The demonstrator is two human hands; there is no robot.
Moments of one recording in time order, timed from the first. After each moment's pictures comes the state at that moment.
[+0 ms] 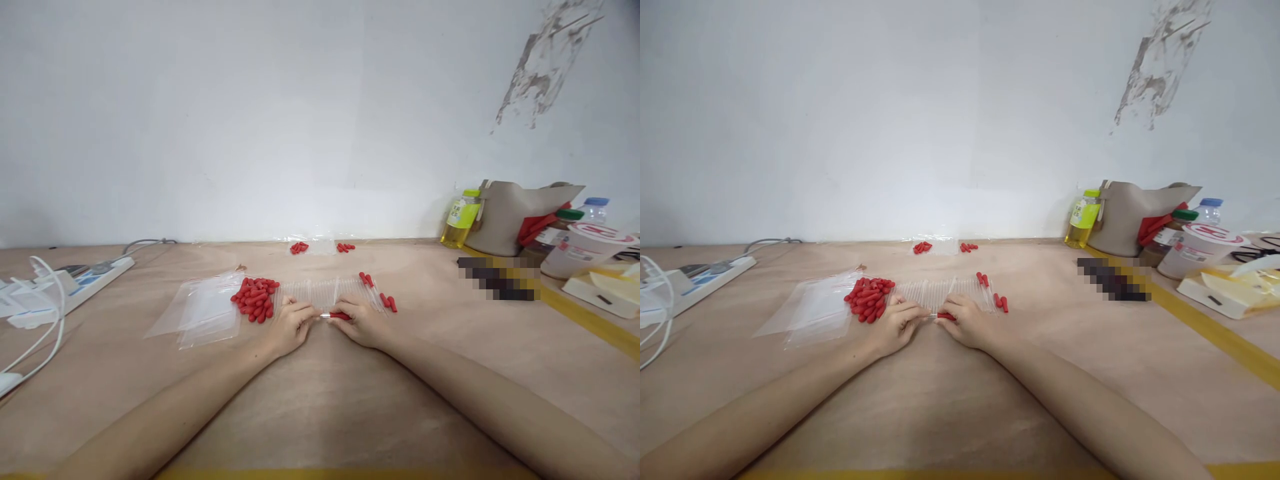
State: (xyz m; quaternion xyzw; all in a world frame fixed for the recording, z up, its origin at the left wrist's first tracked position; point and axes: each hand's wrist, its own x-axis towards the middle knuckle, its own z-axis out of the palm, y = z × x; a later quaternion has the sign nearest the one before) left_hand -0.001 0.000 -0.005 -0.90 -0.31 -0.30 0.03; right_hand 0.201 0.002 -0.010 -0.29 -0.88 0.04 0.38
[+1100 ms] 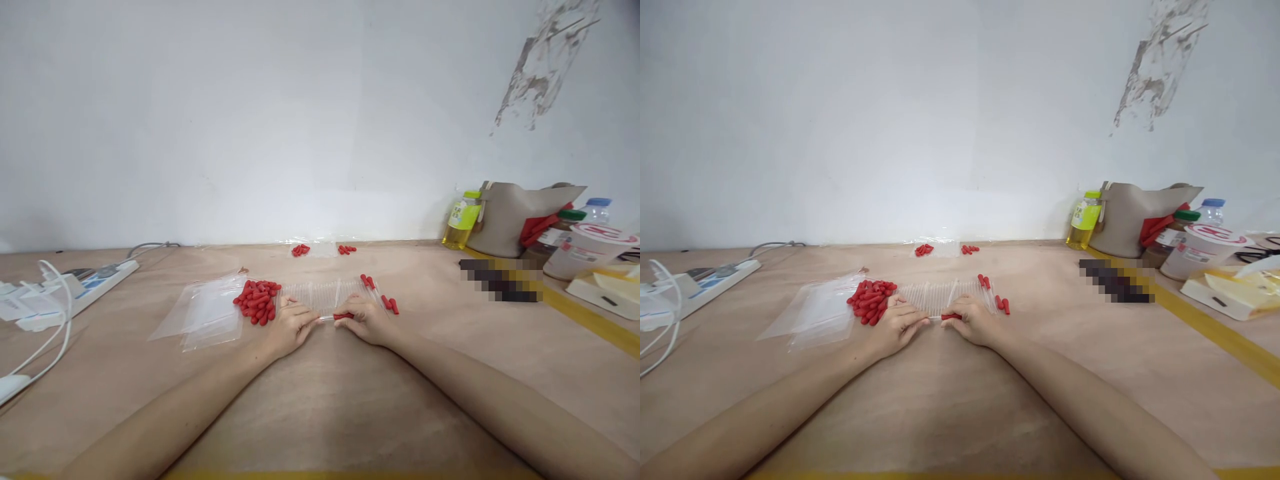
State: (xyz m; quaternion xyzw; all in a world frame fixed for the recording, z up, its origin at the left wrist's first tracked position) left_hand -0.008 0.004 -0.008 -0.90 -0.30 -0.31 0.08; right_hand 0.211 0.009 -0.012 -0.25 -0.87 0.10 0.40
